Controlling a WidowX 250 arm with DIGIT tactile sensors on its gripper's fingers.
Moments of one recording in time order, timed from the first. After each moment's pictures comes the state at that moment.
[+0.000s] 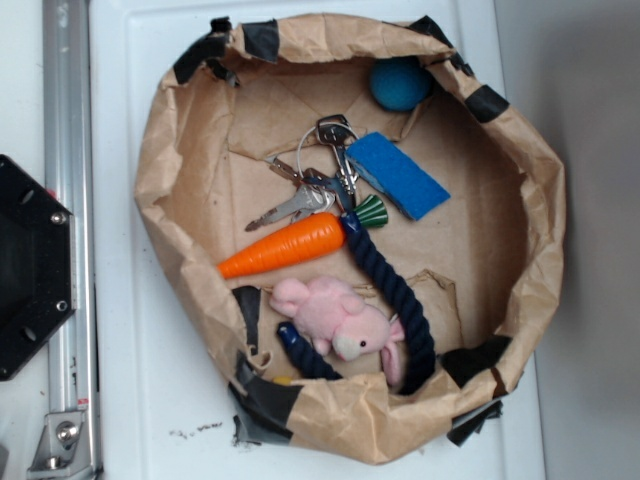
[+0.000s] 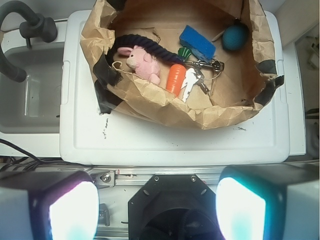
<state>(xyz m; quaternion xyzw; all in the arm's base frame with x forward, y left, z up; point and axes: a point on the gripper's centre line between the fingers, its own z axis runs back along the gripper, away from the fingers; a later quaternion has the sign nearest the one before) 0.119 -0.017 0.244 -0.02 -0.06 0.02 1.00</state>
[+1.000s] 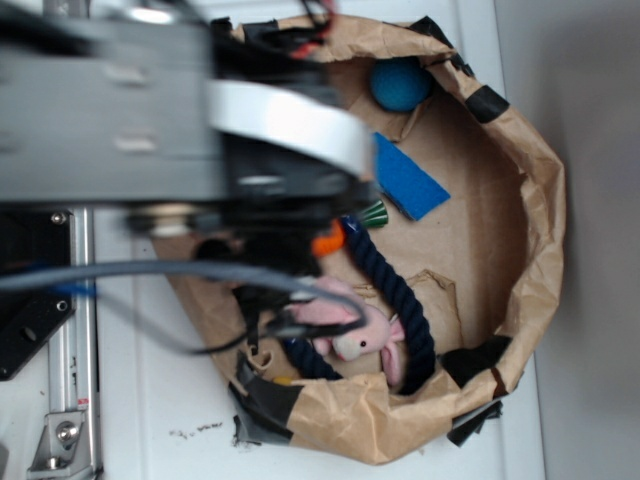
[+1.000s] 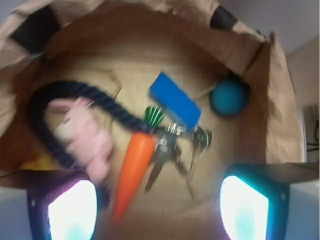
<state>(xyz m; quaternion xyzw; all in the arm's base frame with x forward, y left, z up) 0.247 0.033 0.138 0.06 -0.08 0.00 1.00</state>
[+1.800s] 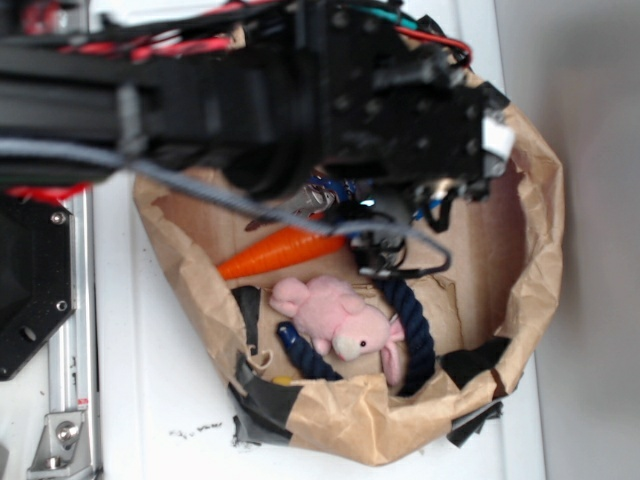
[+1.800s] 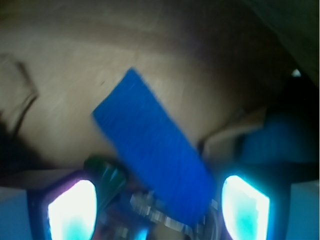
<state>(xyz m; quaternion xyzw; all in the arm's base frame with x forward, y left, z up) 0.298 0.064 0.046 0.07 -0.01 -0.04 1.00</state>
